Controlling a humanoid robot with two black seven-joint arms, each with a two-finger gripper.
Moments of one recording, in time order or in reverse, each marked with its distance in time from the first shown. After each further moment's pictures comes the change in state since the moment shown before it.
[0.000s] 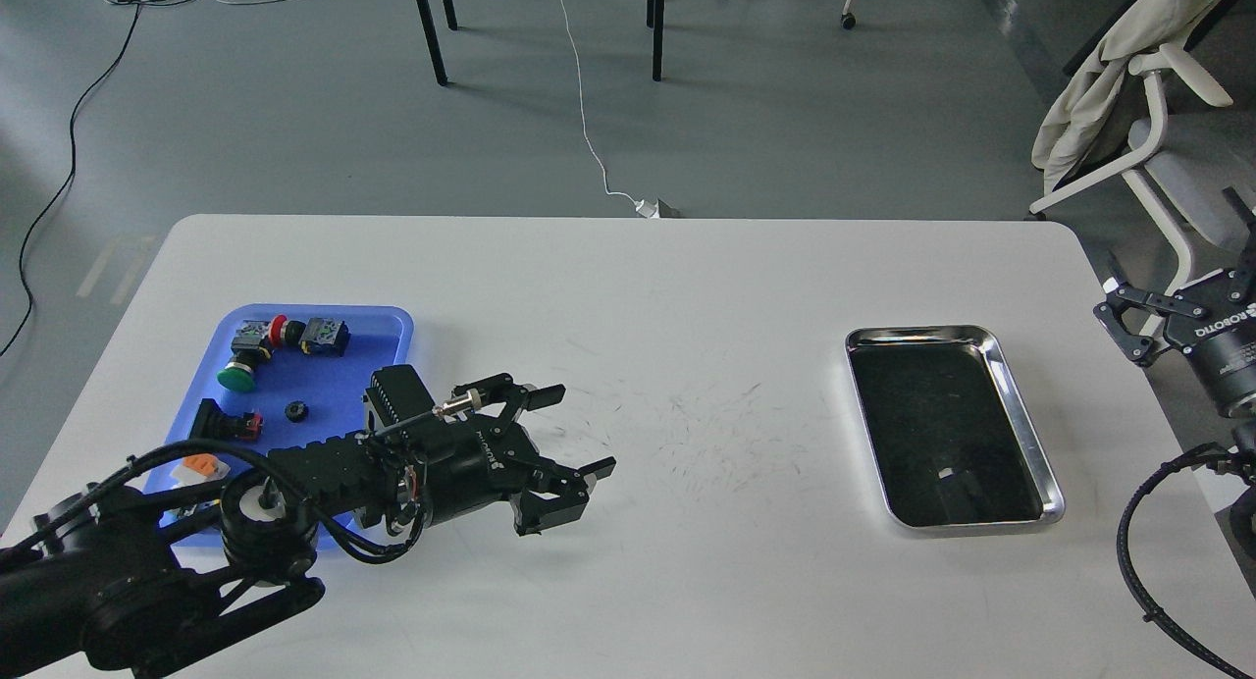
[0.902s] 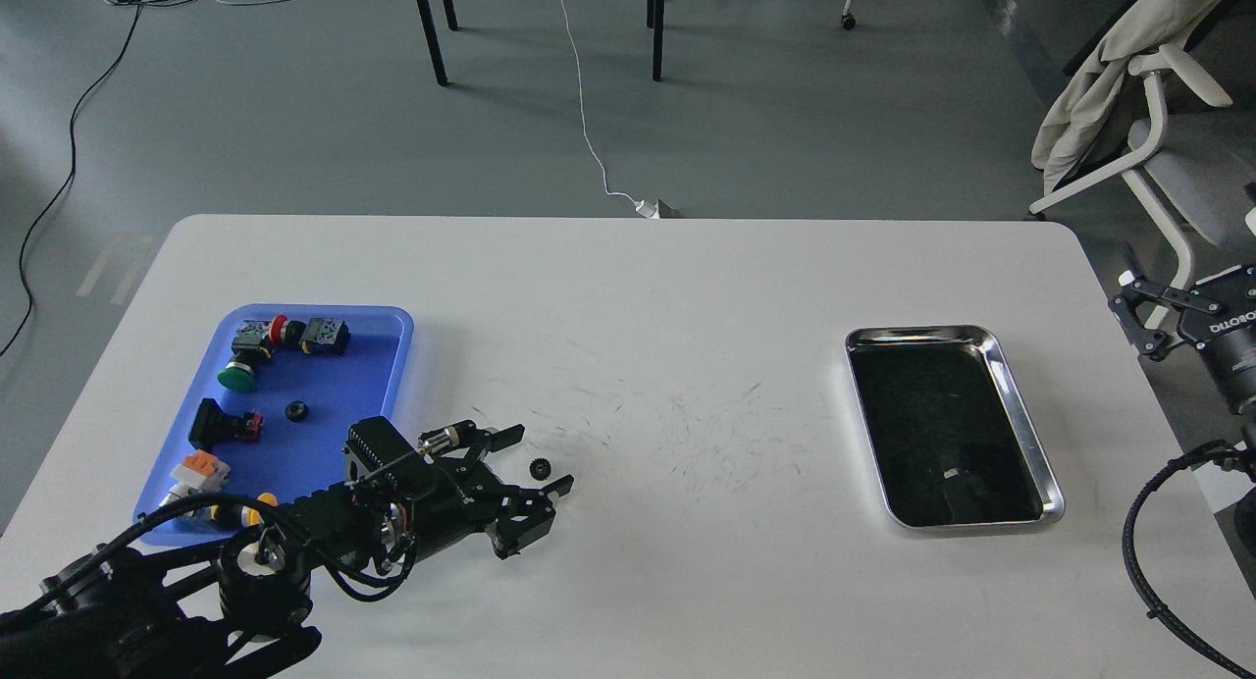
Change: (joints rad) left arm 0.123 -0.035 -0.003 0.139 0.000 0.083 0.066; right arm 0.001 -0.001 0.006 -0.002 0.000 0.006 0.037
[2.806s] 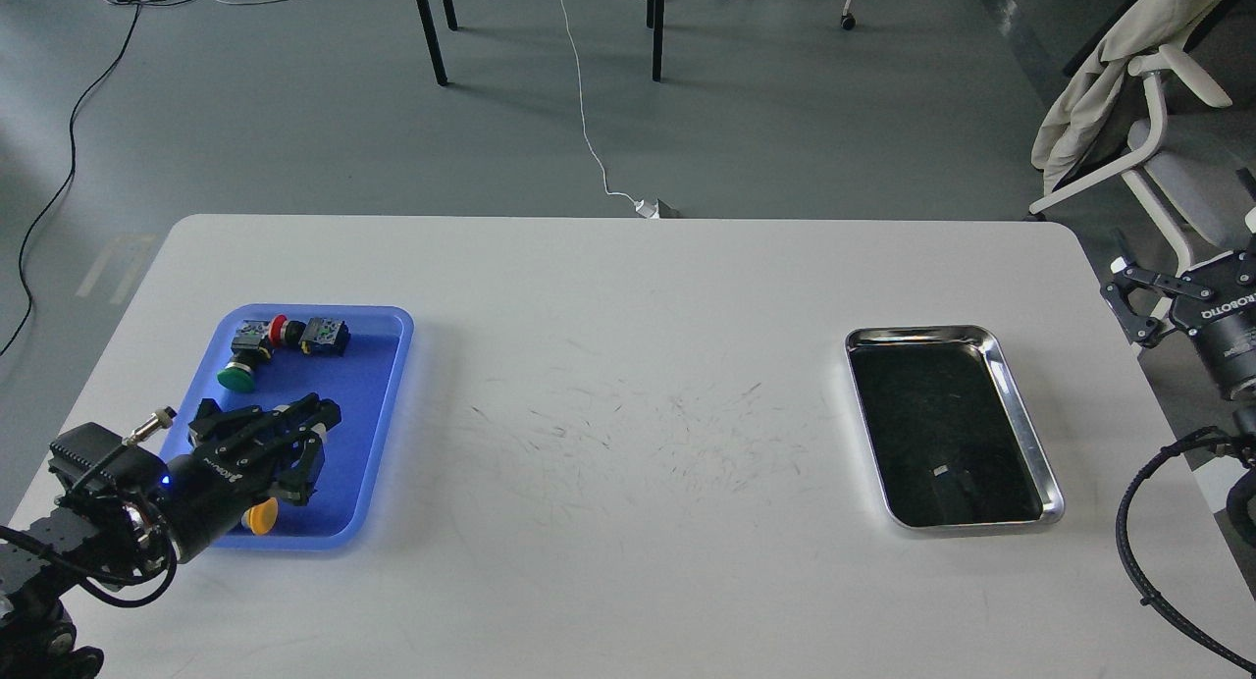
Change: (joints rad) left arm 0.186 0.349 -0.140 0.055 -0.279 0.288 -0.126; right arm 0.032 0.001 -0.017 -0.003 -0.002 -0.003 -0.002
